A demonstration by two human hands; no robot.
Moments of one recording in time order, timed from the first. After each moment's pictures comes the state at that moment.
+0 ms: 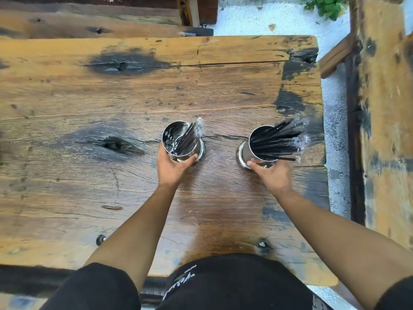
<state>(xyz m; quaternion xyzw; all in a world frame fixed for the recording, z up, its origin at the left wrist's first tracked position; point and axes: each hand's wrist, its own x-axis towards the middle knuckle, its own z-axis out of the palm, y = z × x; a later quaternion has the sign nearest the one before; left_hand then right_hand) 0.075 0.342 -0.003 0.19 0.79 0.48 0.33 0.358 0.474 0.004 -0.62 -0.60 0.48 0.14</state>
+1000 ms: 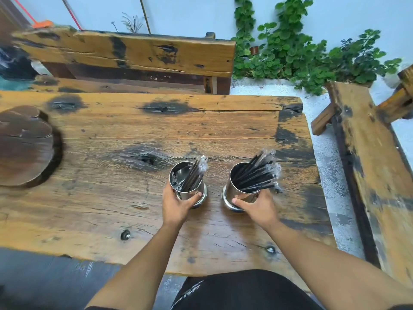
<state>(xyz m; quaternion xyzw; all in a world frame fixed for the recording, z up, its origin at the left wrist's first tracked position) 0.130 0.187 0.082 0.25 0.83 0.46 0.20 0.359 0.335 0.057 -0.50 -0.70 0.47 0.17</state>
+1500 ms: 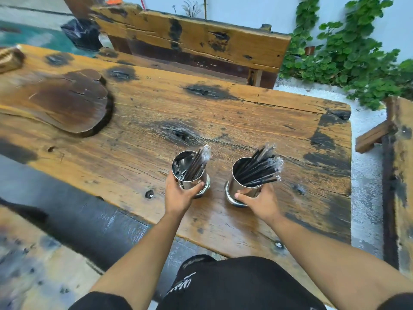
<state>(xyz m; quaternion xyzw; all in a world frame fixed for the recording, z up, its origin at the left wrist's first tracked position) 0.153 0.106 0.105 0.16 0.85 0.48 0.13 0.342 0.307 0.049 -0.42 -0.76 0.48 0.10</state>
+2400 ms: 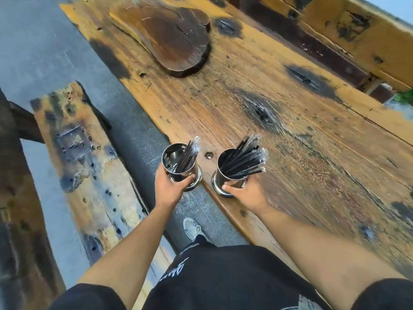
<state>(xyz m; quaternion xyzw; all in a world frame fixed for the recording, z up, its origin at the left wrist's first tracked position) 0.158 -0.095 0.118 -0.10 0.86 0.50 0.01 0.203 0.152 0.026 -0.21 -0.84 0.49 -0.08</state>
